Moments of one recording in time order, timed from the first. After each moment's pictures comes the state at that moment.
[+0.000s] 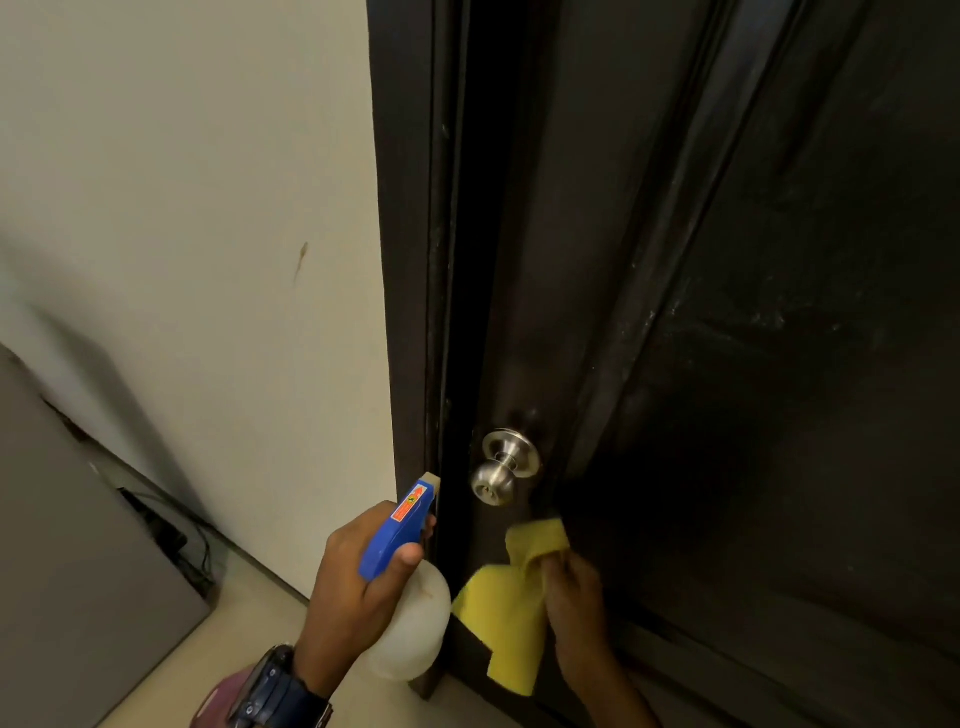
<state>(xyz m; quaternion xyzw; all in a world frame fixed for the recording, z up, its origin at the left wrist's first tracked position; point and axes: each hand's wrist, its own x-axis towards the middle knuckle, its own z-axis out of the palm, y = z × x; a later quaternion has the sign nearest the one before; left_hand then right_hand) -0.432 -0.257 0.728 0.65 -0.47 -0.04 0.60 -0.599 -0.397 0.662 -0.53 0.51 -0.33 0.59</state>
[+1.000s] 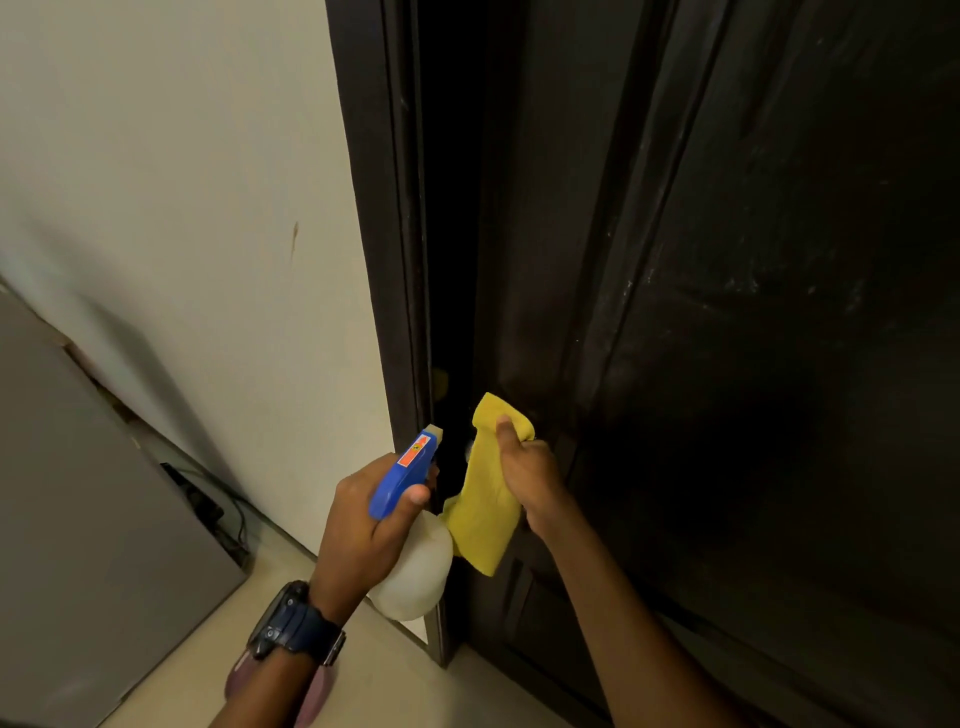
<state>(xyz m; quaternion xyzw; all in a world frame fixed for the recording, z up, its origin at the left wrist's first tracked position) -0.438 -0.276 0.735 0.67 -0.47 -0.01 0.57 -0.534 -0.446 0.739 -0.63 0.49 -0.19 0.57</state>
